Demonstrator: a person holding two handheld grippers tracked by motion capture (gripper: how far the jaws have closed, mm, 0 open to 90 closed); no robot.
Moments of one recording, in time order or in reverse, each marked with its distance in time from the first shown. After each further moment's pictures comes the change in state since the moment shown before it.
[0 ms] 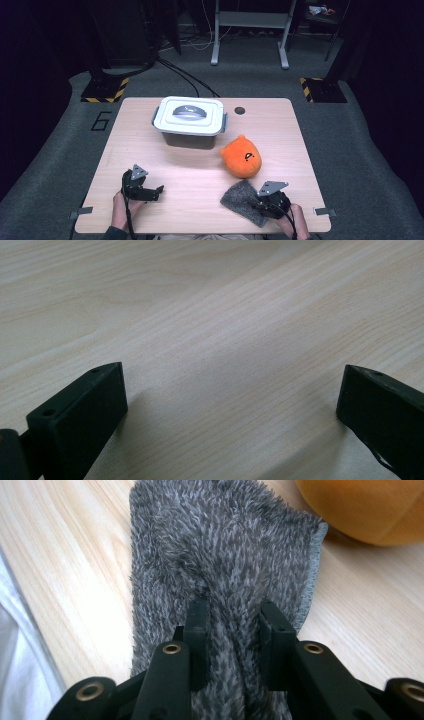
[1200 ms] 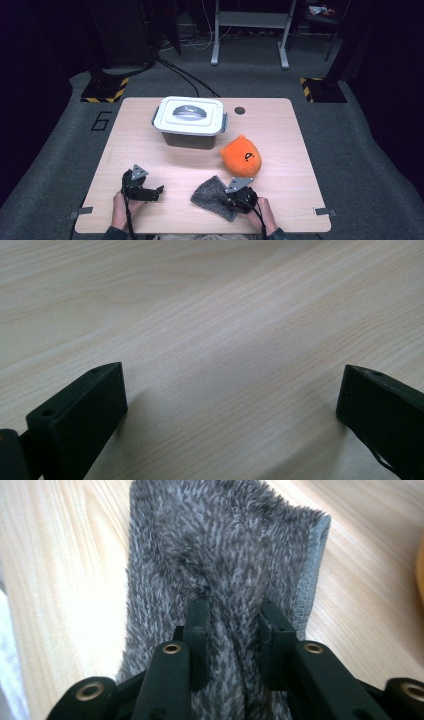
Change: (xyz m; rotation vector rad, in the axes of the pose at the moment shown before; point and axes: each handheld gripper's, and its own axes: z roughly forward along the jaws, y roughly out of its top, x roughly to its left) left arm 0.000 0.000 0.000 0.000 -0.001 0.001; right arm 0.034 0.055 0.061 -0.069 0.099 -0.084
